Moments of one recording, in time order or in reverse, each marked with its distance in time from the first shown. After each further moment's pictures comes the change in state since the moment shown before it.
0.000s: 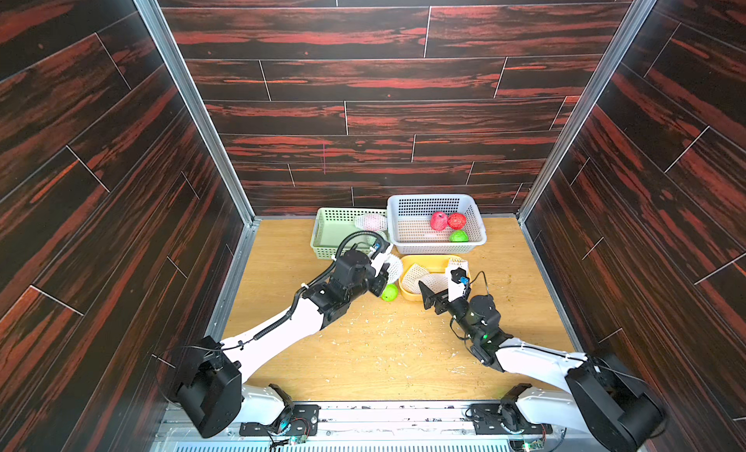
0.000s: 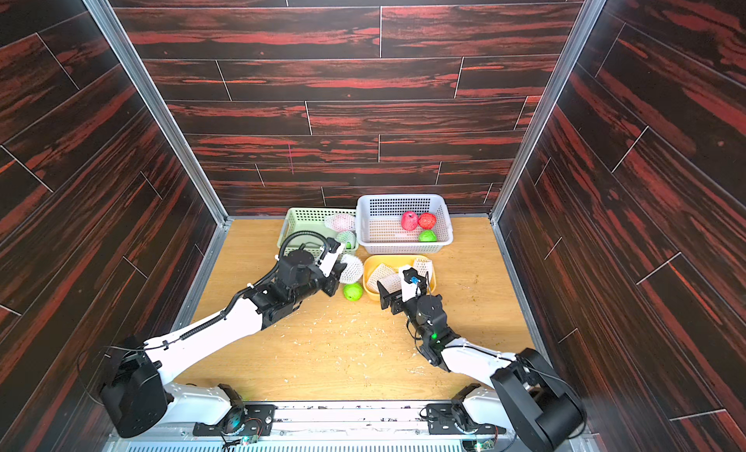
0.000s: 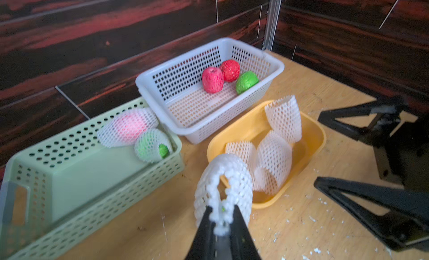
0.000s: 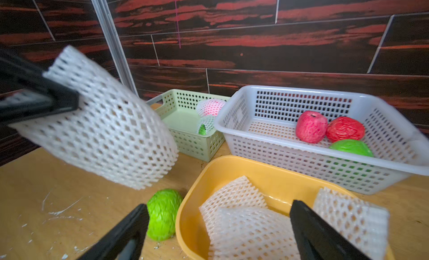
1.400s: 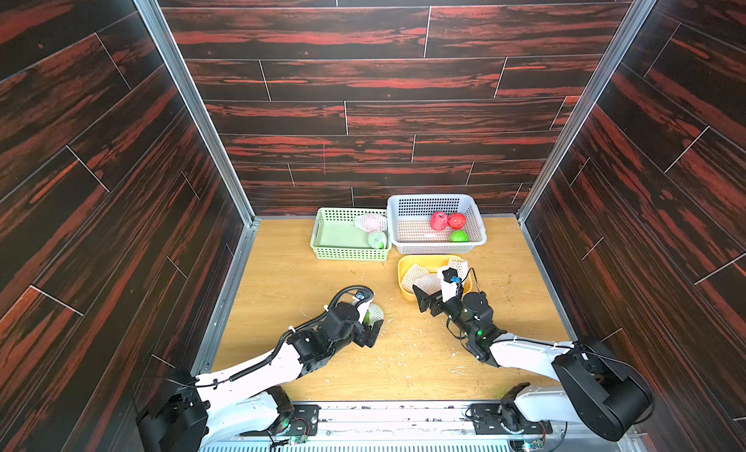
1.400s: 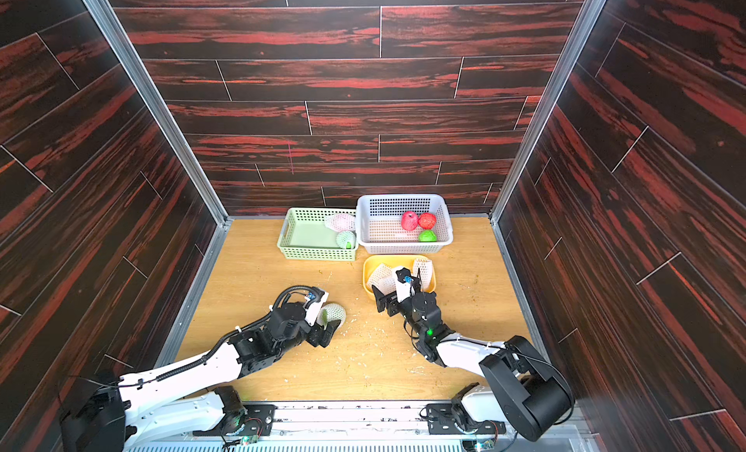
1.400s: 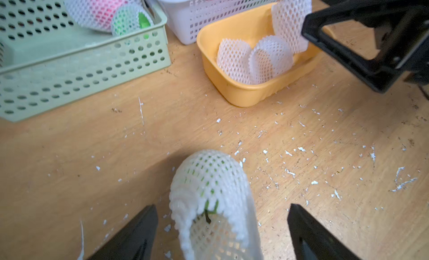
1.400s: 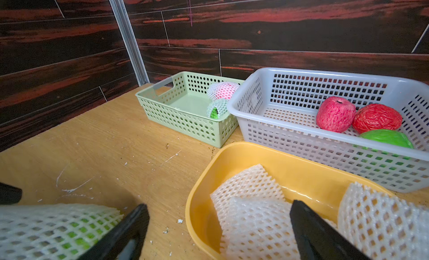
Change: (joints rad) left arm -0.157 -0.297 -0.514 -0.039 -0.182 -0.235; right arm -0.001 0.129 0.047 -0.009 -0.114 0.000
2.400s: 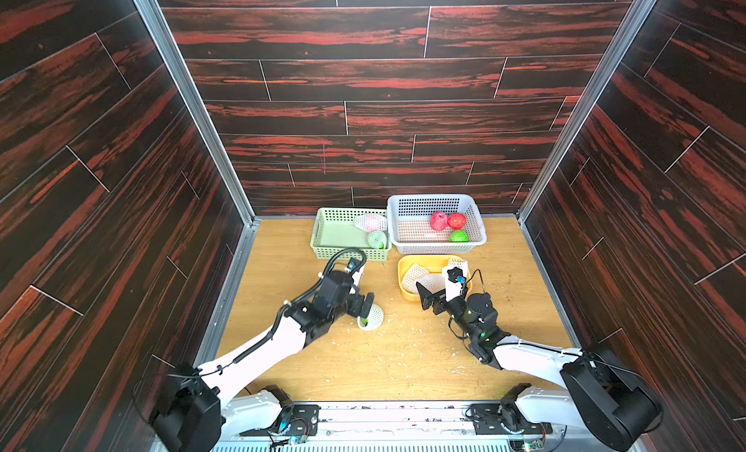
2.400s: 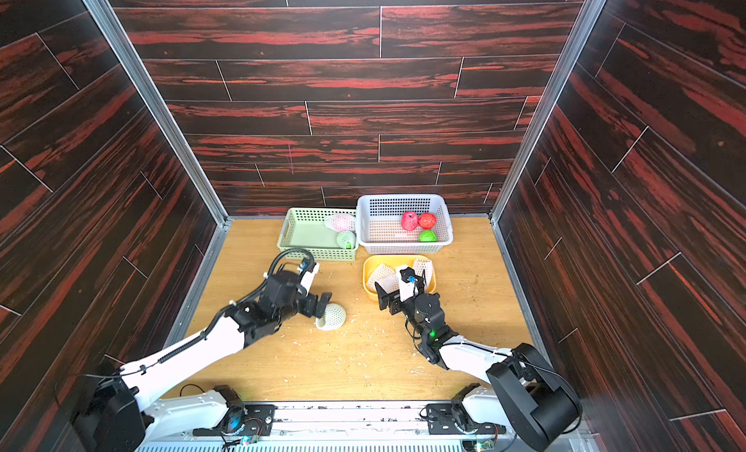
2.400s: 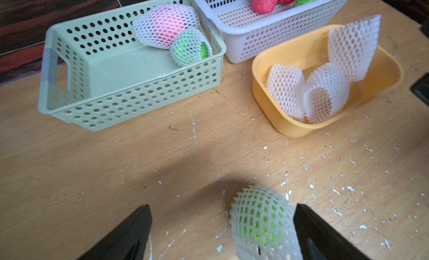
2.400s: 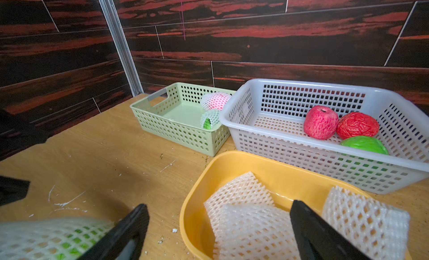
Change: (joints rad) left arm 0.198 0.065 0.180 -0.111 0.051 0.075; right arm 0.000 -0.035 -0.008 0.000 0.039 0.000
